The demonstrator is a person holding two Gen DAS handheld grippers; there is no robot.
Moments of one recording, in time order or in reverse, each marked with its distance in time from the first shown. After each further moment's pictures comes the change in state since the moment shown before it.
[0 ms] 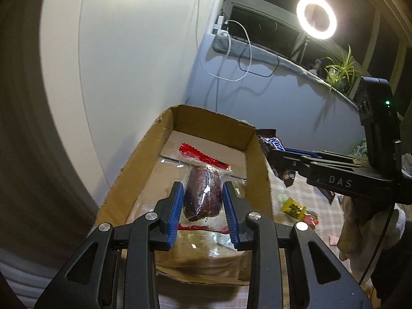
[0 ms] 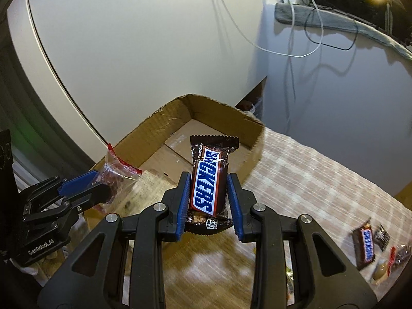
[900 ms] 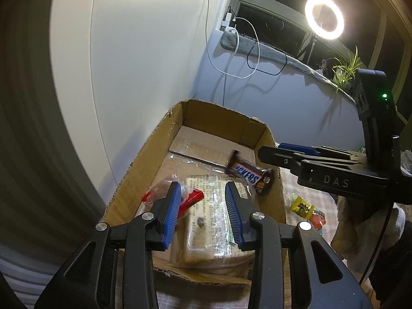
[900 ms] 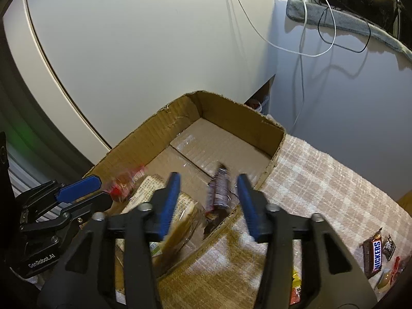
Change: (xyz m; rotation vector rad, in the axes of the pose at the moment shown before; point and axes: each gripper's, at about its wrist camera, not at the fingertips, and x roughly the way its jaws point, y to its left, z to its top) left arm 0.003 0.007 0.000 -0.022 0.014 0.020; right arm 0.020 0.015 0.007 -0.027 0.014 -0.002
